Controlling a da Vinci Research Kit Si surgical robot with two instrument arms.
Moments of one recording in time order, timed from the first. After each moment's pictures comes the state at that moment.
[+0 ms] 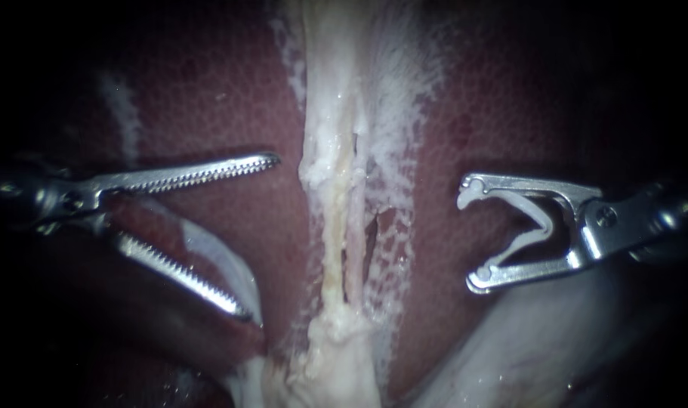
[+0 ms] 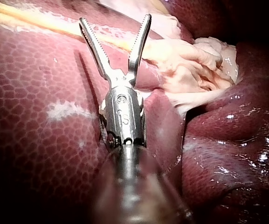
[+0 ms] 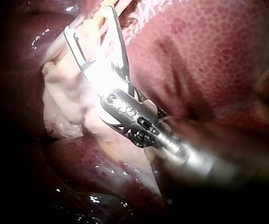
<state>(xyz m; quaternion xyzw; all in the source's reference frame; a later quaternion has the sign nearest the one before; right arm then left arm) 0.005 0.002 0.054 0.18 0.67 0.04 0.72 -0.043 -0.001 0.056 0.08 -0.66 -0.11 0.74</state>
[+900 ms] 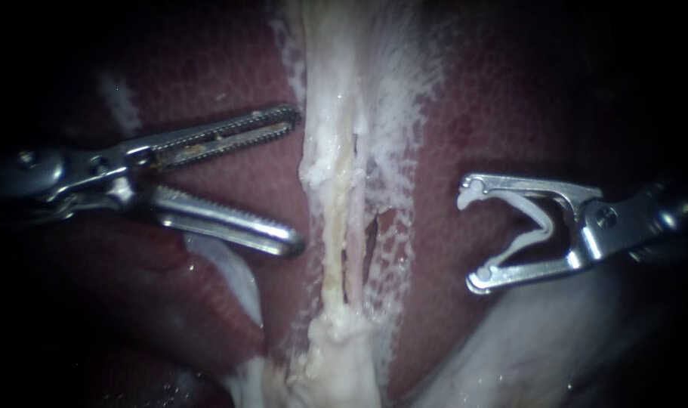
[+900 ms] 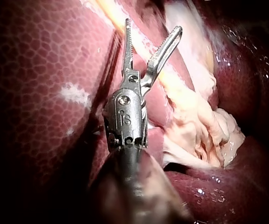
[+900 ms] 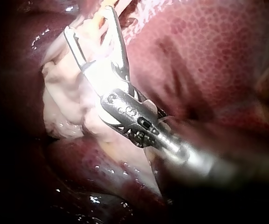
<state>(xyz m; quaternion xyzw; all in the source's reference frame) 0.005 0.002 0.054 0.18 0.67 0.04 0.72 -0.046 0.001 0.055 0.12 -0.60 -0.32 0.72</state>
